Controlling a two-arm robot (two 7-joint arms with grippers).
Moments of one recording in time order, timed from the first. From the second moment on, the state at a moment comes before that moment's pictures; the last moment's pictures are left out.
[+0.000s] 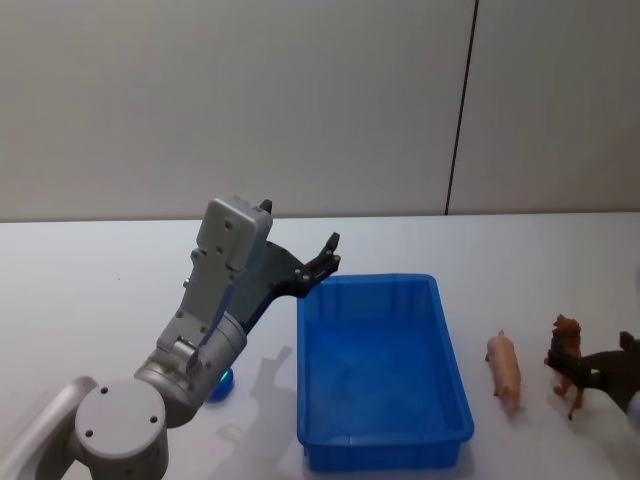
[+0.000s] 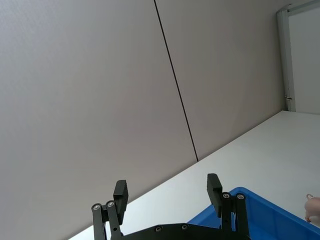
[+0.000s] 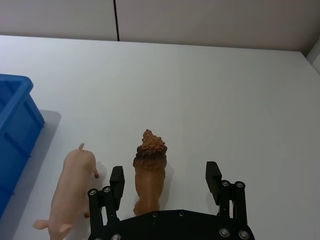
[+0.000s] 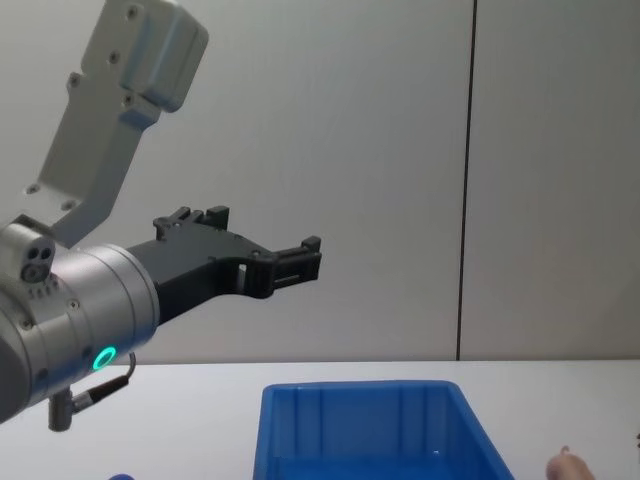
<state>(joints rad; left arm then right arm) -0.24 0.38 0.45 -1.63 -0.20 0.01 -0.01 0.04 0.30 -0.19 -1.62 0.30 0.46 -0.13</state>
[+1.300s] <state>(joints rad) -0.24 0.38 0.45 -1.63 -0.20 0.01 -0.01 0.16 0.21 -0.21 -1.42 0.30 0.48 -0.10</state>
